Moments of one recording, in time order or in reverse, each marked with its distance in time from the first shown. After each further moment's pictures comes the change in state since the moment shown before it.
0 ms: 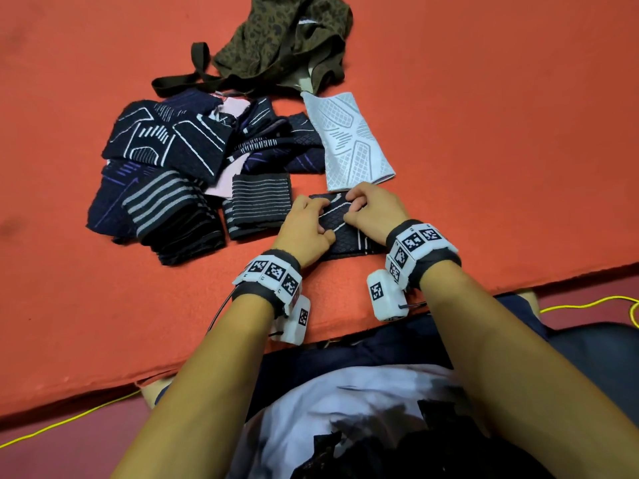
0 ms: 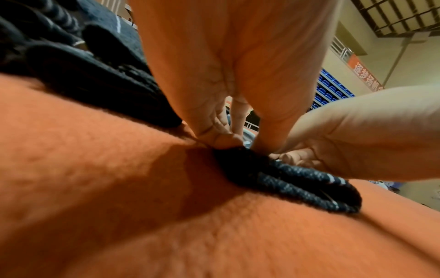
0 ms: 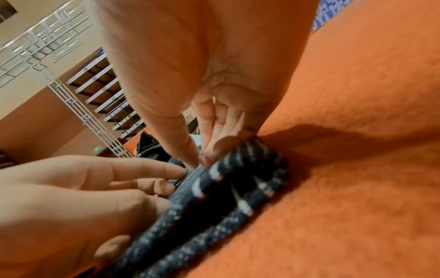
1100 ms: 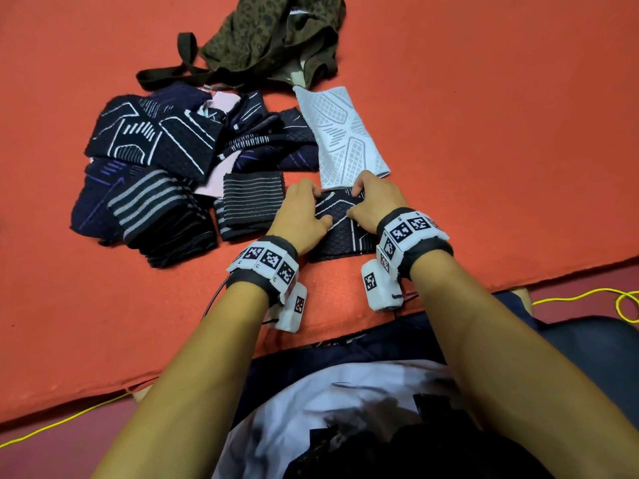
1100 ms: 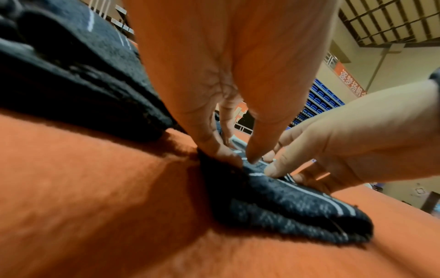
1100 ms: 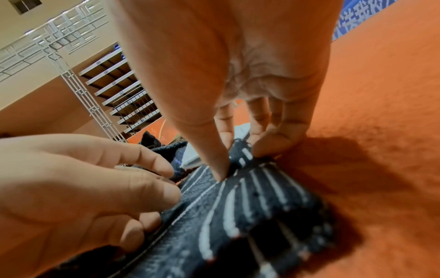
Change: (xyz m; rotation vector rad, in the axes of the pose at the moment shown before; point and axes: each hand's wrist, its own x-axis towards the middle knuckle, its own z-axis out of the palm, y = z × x) left_hand 0.015 0.009 -0.011 -0.032 0.006 -0.072; right_hand 0.009 -0.009 -0.010 -0.270 0.026 0.065
